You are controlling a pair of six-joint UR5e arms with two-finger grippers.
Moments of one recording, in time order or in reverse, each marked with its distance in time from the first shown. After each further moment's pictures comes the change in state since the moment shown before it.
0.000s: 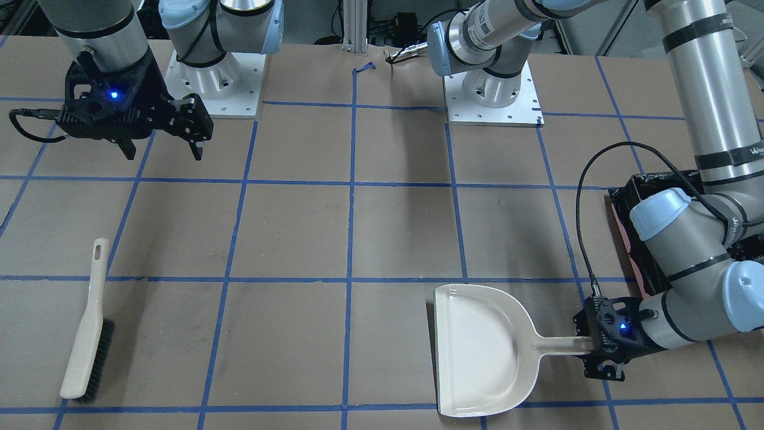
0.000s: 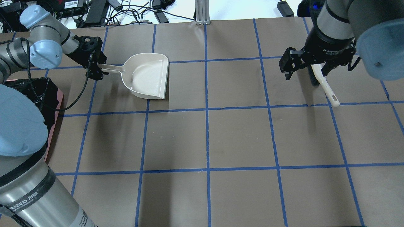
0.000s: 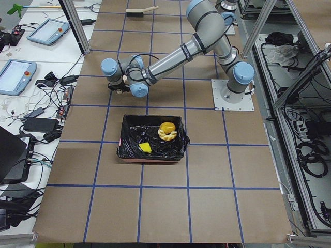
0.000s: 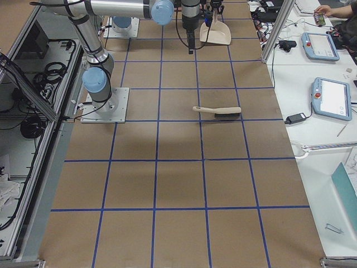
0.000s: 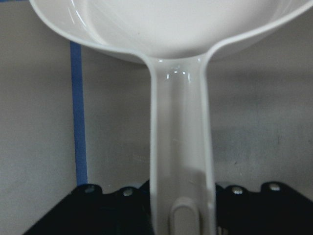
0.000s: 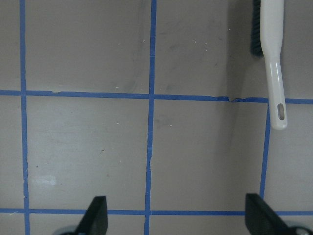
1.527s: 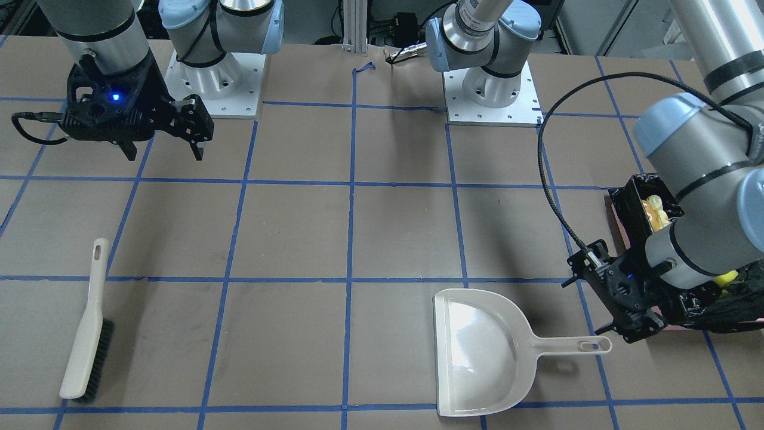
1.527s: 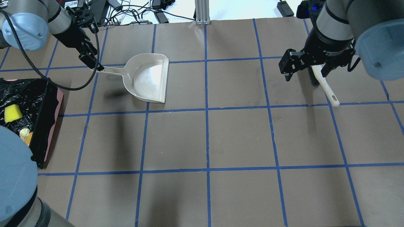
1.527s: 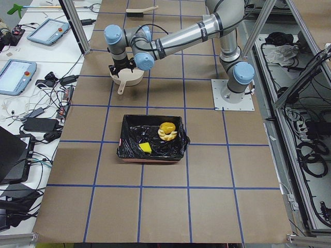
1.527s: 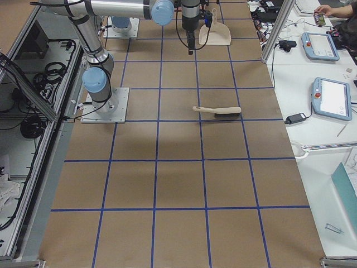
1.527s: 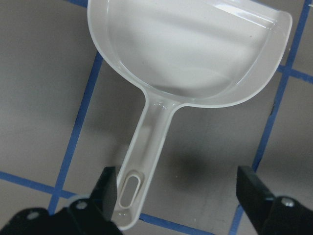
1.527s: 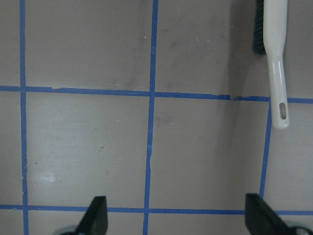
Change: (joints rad) left arm -0.099 0.248 0.002 -0.182 0.126 -0.701; right arm -0.001 0.002 0.002 0.005 0.001 -0.013
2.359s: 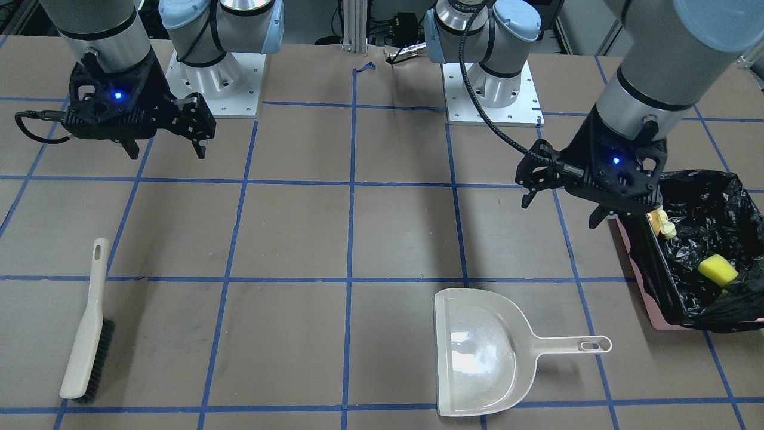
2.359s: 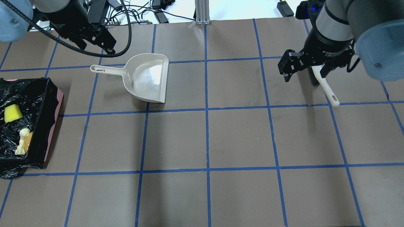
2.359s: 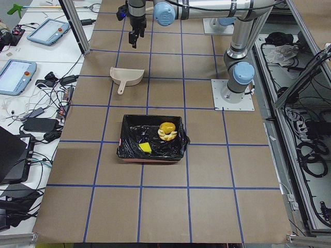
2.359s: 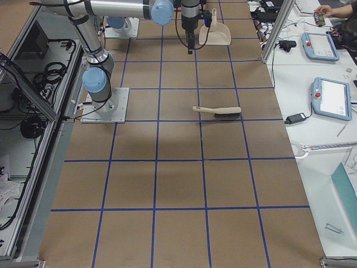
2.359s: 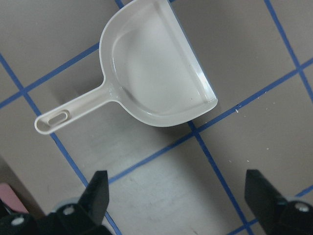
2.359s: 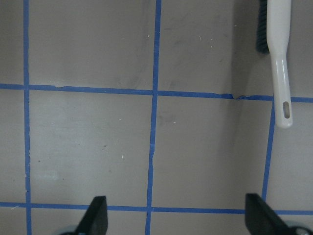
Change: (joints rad) left arm -0.175 0.268 -0.032 -0.145 0.151 -0.937; right arm 0.001 -0.001 0.001 0.004 0.011 -0.001
